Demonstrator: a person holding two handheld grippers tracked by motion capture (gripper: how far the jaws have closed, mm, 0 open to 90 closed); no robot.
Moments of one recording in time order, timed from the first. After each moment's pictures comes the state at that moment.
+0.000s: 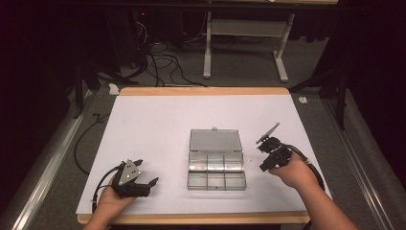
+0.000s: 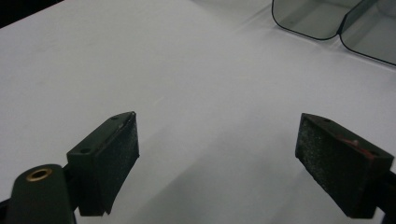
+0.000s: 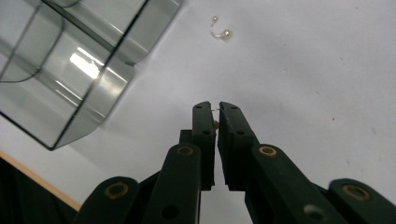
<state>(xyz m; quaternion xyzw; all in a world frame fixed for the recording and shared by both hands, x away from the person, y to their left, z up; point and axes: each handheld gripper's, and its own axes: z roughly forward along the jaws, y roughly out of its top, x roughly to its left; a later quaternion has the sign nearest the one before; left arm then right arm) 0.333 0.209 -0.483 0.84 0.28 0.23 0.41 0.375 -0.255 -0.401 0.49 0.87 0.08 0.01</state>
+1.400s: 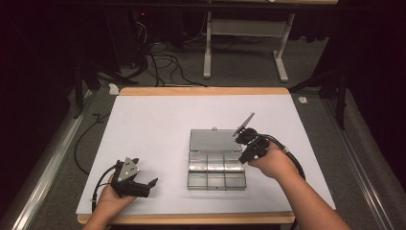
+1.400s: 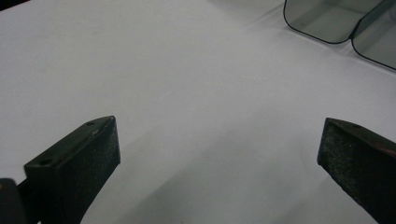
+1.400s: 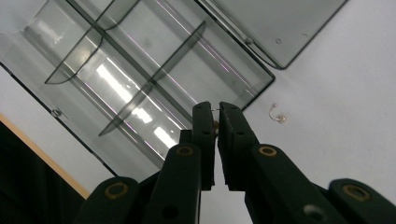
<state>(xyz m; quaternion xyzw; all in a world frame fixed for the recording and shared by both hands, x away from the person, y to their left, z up) 0.337 0.211 -0.483 0.83 0.31 0.21 0.41 0.393 -0.188 -0.374 0.43 0.90 0.09 0.01</state>
